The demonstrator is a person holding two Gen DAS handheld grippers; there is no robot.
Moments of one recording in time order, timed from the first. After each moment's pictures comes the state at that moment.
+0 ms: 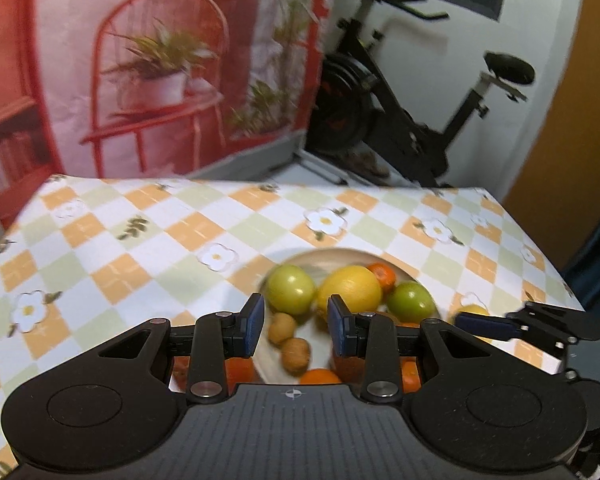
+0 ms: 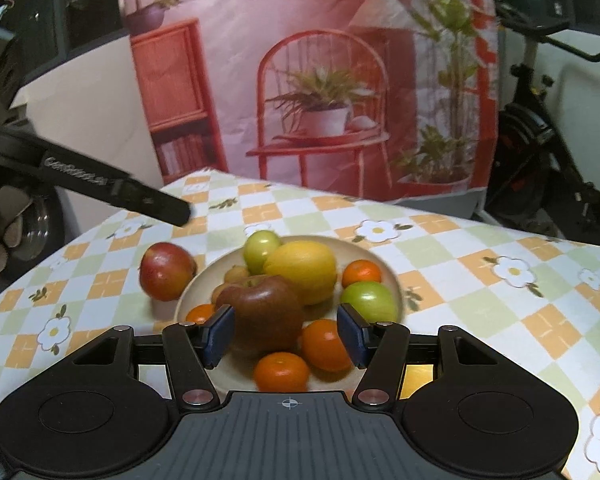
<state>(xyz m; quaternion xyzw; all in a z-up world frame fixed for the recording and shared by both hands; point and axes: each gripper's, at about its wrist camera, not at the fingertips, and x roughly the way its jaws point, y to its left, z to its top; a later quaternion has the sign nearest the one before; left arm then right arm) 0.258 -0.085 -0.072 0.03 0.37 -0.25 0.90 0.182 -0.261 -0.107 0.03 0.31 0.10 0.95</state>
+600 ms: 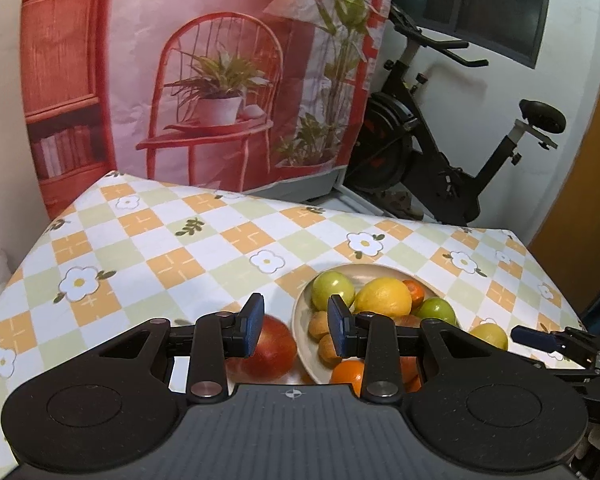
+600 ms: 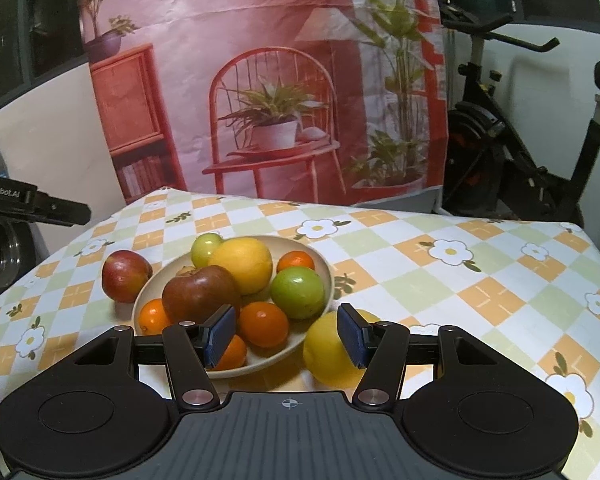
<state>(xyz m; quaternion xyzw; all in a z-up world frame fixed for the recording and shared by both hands) 0.227 -0.056 -0.064 -0.01 0.33 -0.19 0.92 0.147 -0.297 -0.112 0.05 0.29 0.04 0.96</state>
